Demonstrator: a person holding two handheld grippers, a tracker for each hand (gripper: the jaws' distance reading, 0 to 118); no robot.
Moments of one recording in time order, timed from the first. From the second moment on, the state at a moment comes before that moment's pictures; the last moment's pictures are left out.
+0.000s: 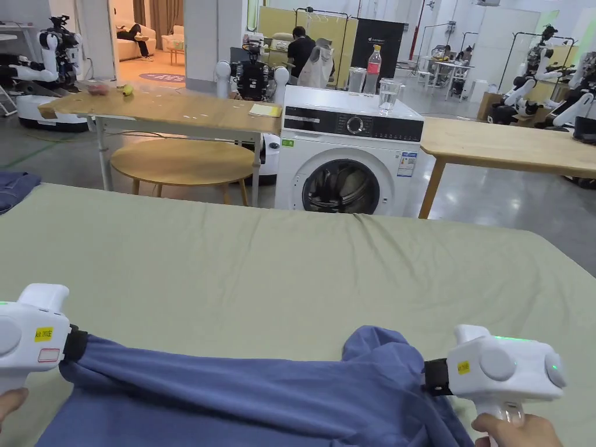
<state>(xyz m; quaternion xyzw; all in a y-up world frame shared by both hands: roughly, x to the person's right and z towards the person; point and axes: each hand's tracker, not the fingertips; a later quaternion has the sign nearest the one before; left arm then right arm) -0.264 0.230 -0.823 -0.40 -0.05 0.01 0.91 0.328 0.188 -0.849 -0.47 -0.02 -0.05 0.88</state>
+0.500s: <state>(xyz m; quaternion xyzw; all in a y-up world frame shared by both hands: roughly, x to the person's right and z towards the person) -0.266 0.225 -0.804 -0.41 -0.05 0.03 0.91 0.313 0.163 -0.856 -0.48 -0.02 0.01 0.87</state>
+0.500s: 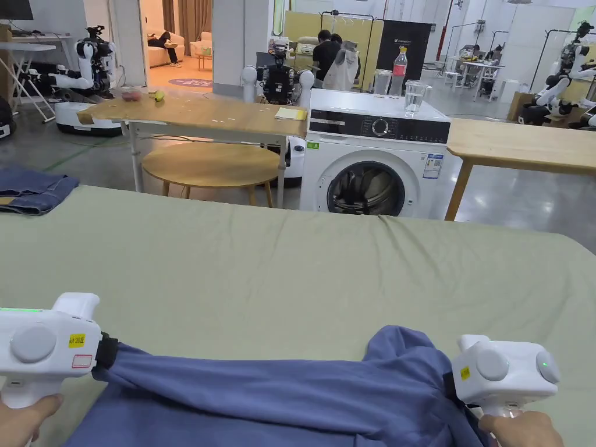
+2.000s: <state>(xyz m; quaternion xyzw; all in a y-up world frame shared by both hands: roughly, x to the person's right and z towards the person) -0.299 0.617 -0.882 -0.13 0.00 0.03 0.99 0.279 0.621 -0.877 -0.03 -0.09 0.05 0.99</state>
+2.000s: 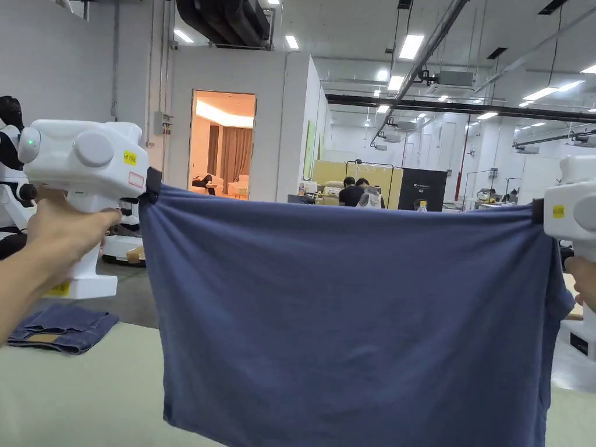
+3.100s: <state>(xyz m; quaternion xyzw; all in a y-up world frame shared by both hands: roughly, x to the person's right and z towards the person) -0.291 0.425 -0.676 -0.17 -0.06 0.02 0.98 0.306 0.430 -0.639 -0.10 -0.08 0.04 0.99</state>
